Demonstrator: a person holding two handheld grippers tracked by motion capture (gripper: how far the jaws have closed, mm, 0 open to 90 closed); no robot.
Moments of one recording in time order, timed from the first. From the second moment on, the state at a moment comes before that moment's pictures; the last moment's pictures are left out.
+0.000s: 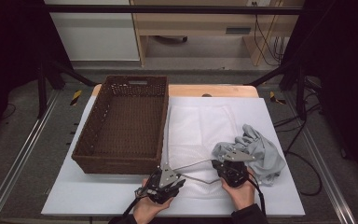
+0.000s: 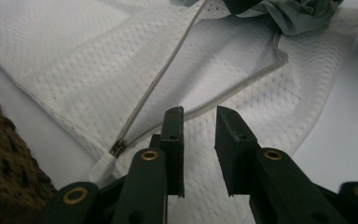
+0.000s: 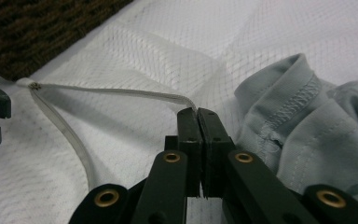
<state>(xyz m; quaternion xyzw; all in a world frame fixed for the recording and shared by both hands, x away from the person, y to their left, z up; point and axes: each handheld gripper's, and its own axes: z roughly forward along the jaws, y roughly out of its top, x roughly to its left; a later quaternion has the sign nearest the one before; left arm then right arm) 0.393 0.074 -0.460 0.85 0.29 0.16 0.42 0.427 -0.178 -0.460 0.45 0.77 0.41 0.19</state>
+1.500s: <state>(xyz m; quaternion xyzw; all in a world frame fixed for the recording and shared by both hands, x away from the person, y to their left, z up) 0.437 0.022 -0.455 0.86 0.28 0.13 0.42 0.426 -0.214 -0.476 0.49 0.76 0.35 0.24</state>
